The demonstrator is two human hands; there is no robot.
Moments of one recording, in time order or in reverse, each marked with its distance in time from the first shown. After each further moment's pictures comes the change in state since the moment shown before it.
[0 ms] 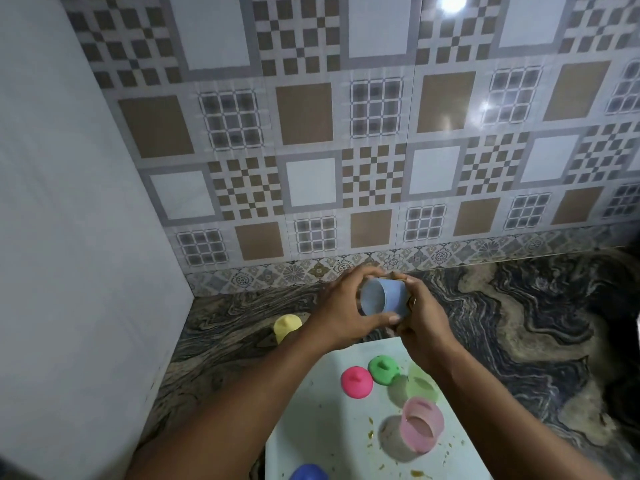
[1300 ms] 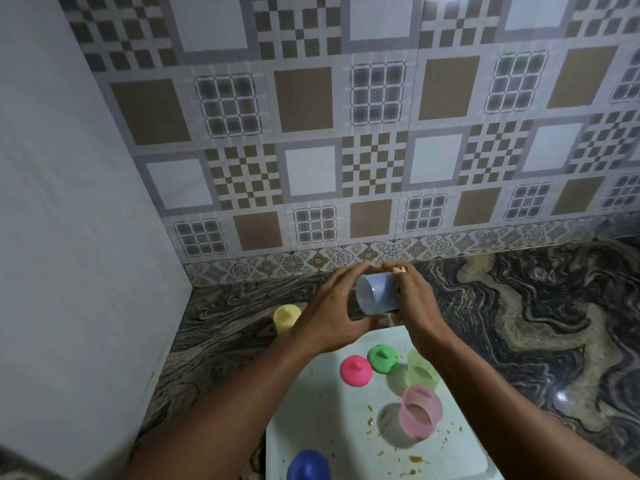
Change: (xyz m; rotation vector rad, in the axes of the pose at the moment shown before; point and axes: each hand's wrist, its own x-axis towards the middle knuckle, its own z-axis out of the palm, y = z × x) left_hand -0.012 -0.038 0.007 0.165 0.013 0.145; right_hand 0.008 0.011 -0.004 -0.449 -0.113 -0.364
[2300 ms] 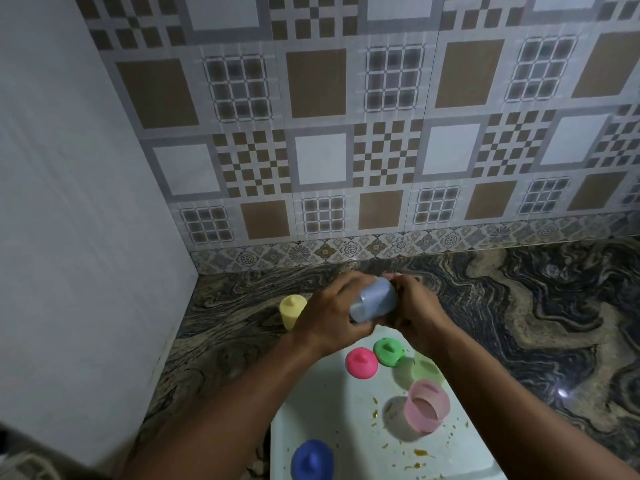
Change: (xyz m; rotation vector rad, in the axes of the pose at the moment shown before) left_hand -0.021 -0.015 0.004 0.111 0.097 0.124; right_hand 0.006 0.012 0.011 0.195 -0.040 0.470
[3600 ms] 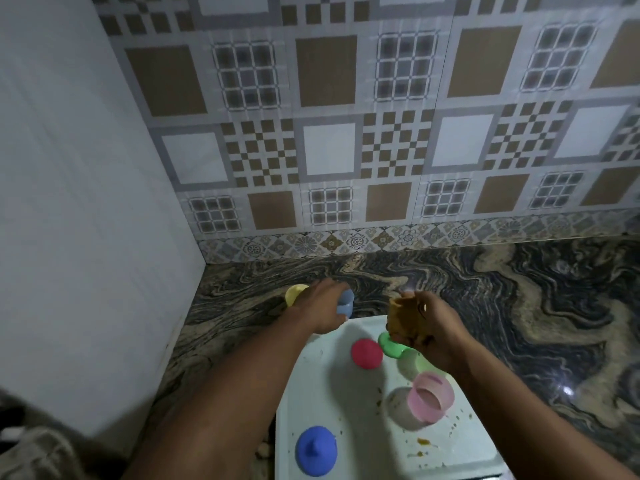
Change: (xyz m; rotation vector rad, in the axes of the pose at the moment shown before) left_hand 0.005 -0.060 0.012 0.242 -0.638 -0.479; right_hand -0.016 0.022 -0.023 0.152 -0.117 0.194
